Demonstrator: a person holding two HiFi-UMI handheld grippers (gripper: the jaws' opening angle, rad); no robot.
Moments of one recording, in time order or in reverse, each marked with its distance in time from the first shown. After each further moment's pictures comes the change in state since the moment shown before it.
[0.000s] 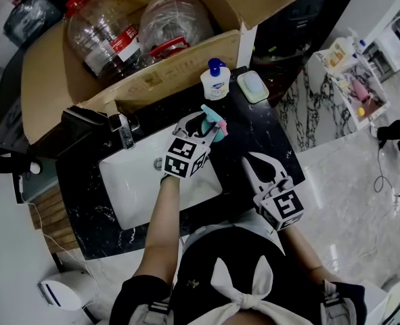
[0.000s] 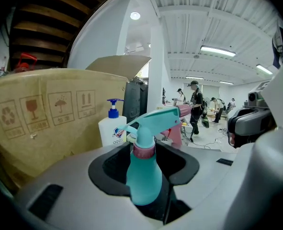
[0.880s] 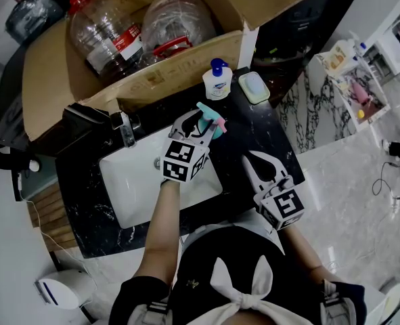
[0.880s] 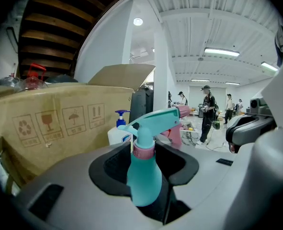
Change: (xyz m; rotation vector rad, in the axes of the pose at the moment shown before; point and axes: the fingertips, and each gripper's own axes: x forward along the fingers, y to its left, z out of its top) left arm -0.021 0.007 0.021 -0.012 -0.057 0.084; right arm 0.002 0.002 0.006 -0.012 -0.009 0.005
